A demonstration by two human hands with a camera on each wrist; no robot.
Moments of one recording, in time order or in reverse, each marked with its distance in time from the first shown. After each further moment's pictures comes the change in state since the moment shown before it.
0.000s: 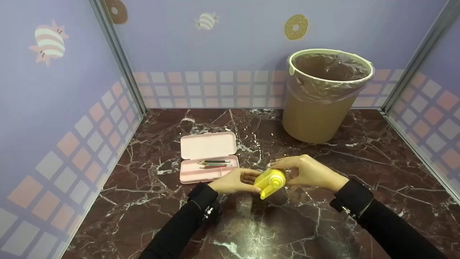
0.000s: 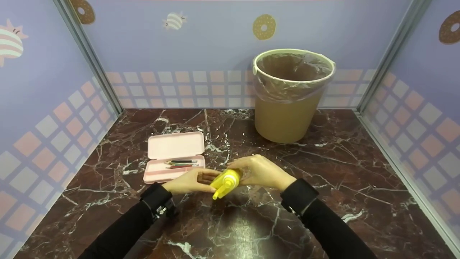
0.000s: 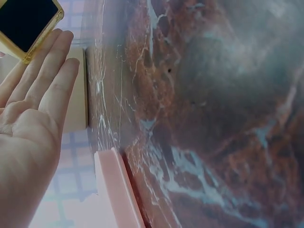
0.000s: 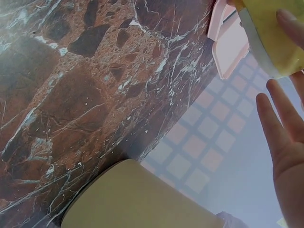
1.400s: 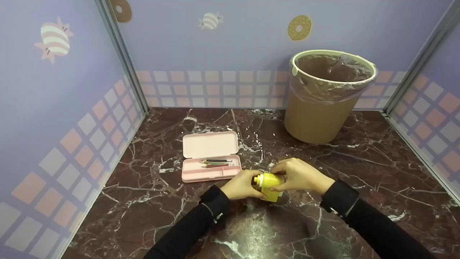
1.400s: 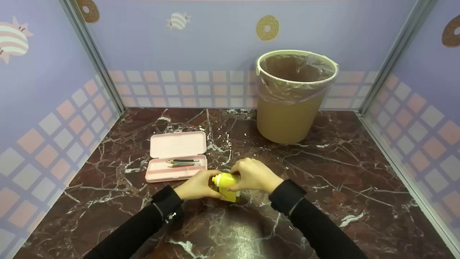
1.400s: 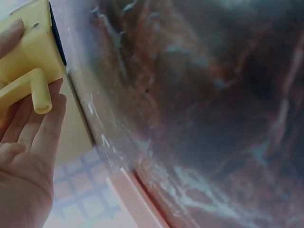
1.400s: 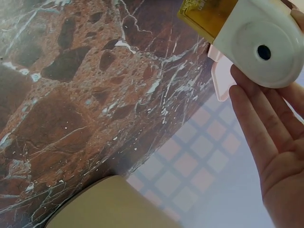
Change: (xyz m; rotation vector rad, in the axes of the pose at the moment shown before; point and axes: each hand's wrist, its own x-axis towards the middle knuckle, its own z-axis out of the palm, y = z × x) left_hand 0.006 0.006 0.026 0.417 0.202 0.071; right_hand 0.020 -0.009 0.027 -0.115 -0.024 0.075
